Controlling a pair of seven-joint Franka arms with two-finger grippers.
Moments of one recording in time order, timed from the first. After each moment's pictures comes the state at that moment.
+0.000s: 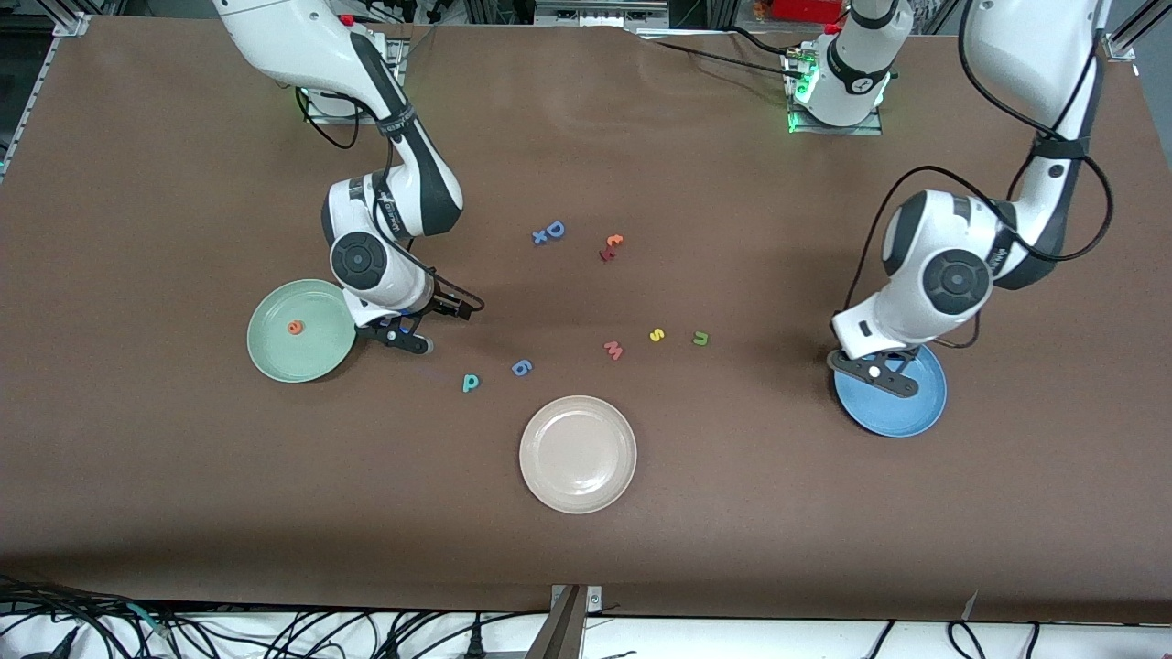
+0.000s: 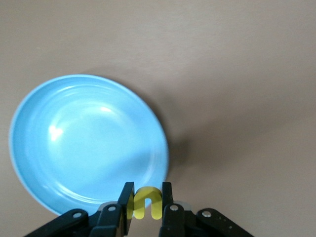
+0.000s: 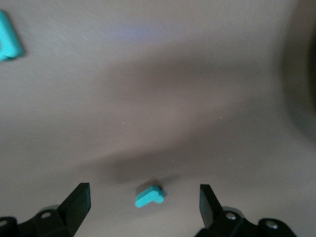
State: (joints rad) left arm -0.10 0.40 -0.02 -1.93 0.14 2.23 0.24; right arm 0.63 0.51 -0.19 -2.03 0.24 2.35 0.59
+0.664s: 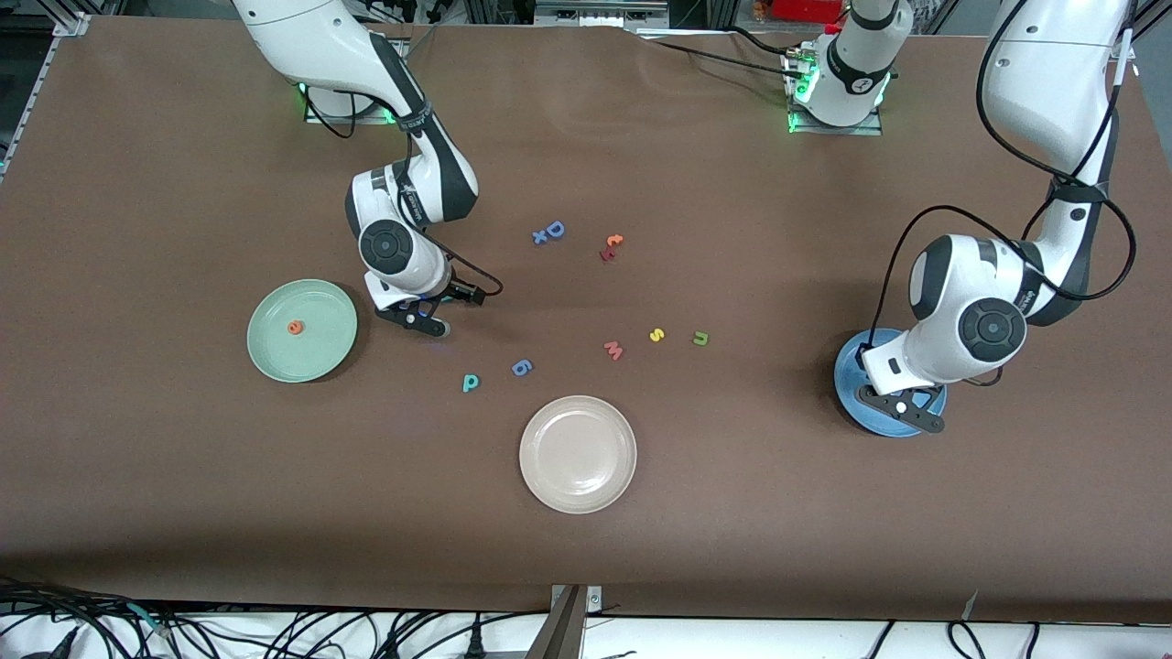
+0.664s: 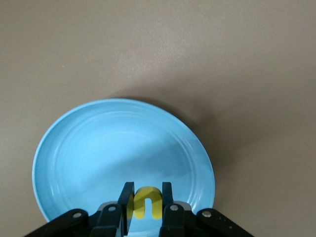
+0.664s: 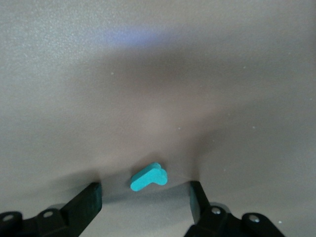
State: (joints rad) left arm -0.05 0.56 -0.02 -1.77 0.14 2.23 0.30; right arm 0.65 0.51 -0.15 -2.08 0.24 2.40 0.63
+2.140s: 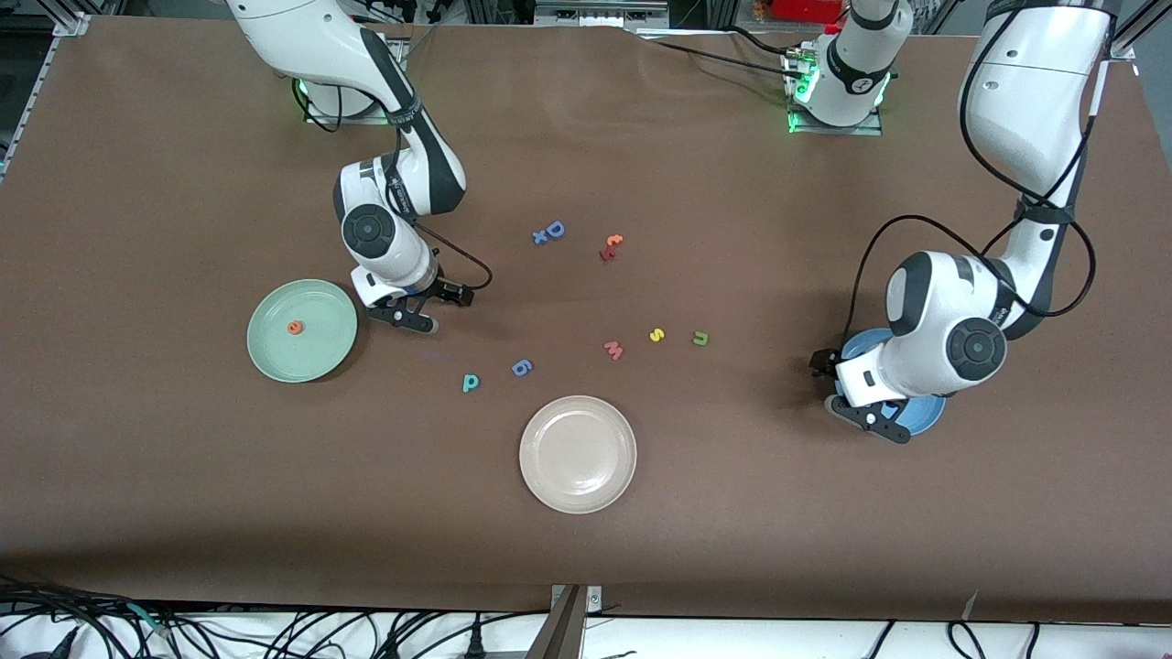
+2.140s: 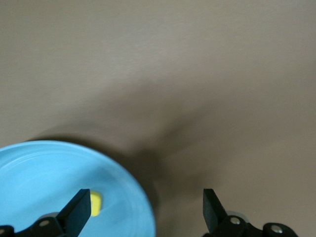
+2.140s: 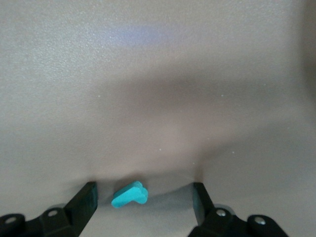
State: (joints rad) left arm -0.05 0.62 -0.08 -1.71 -0.03 2.22 0.32; right arm 0.65 0.47 -0.17 -2.17 0.24 2.53 0.56
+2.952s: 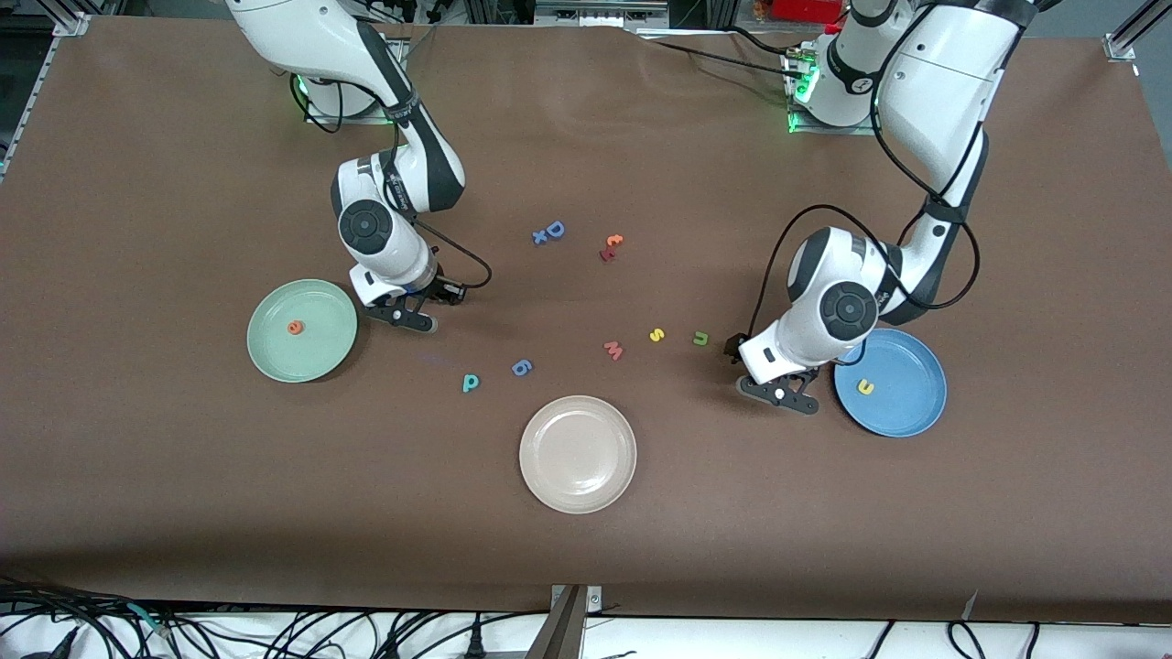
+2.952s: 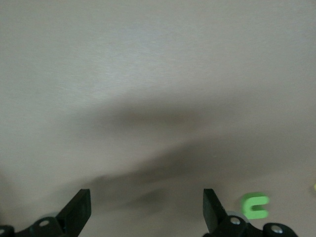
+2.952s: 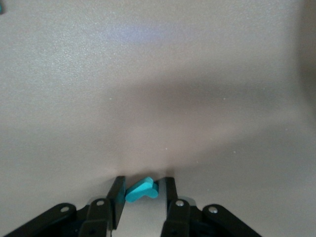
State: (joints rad) left arm -0.26 0.62 -0.09 -1.81 -0.03 2.39 -0.03; right arm 0.65 0.46 -0.17 -2.17 0.24 2.54 0.56
